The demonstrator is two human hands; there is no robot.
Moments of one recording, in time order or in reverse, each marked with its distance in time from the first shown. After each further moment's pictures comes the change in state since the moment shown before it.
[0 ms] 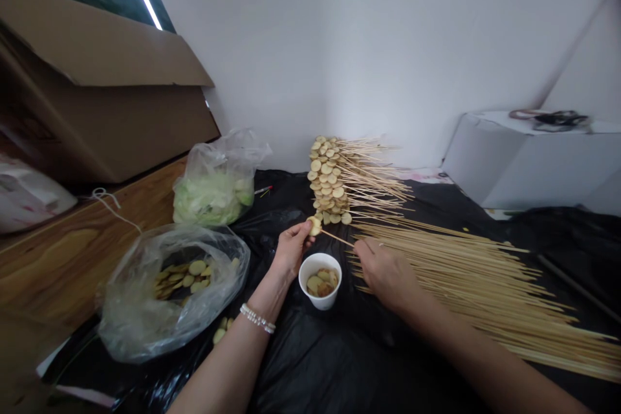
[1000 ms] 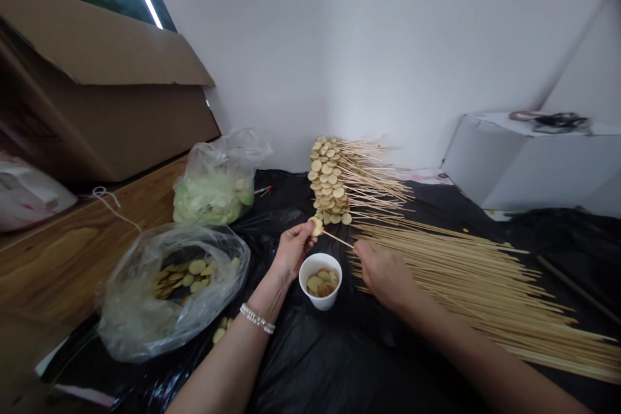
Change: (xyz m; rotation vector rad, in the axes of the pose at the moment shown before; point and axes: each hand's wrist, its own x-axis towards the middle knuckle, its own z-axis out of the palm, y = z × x) left_hand -0.002 0.000 0.002 -0.020 -0.065 -0.014; right_hand 0.002 0.003 0.013 0.127 0.028 0.052
